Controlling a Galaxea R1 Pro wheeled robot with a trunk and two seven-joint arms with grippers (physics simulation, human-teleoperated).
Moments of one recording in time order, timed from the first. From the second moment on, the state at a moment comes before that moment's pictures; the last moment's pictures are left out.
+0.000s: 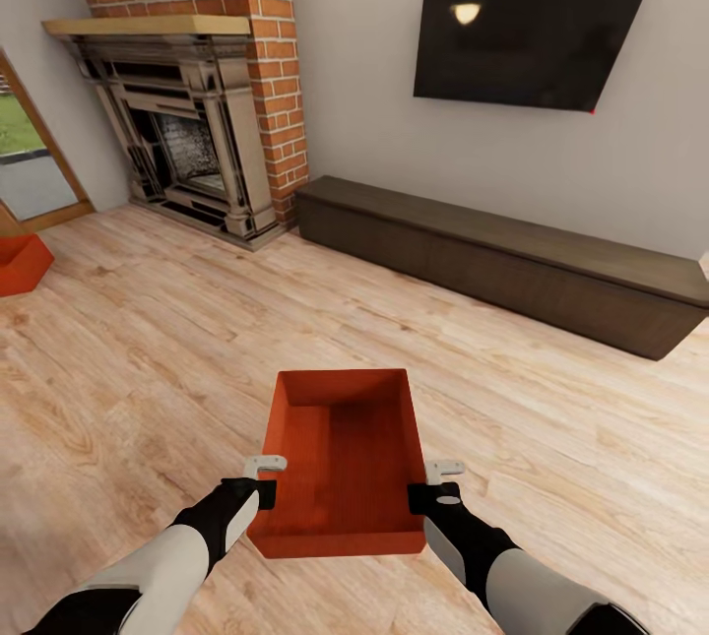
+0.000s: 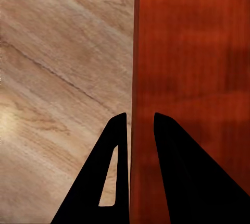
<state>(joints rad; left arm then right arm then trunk) -0.76 -0.08 0.02 -0.23 0.00 0.29 0.17 -0.70 0.10 0.50 -0.28 -0.43 0.09 -0.28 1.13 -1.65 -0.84</state>
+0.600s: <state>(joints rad) -0.76 -0.08 0.02 -0.23 0.00 0.29 0.17 -0.70 0.10 0.50 -0.28 -0.43 0.09 -0.29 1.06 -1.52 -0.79</state>
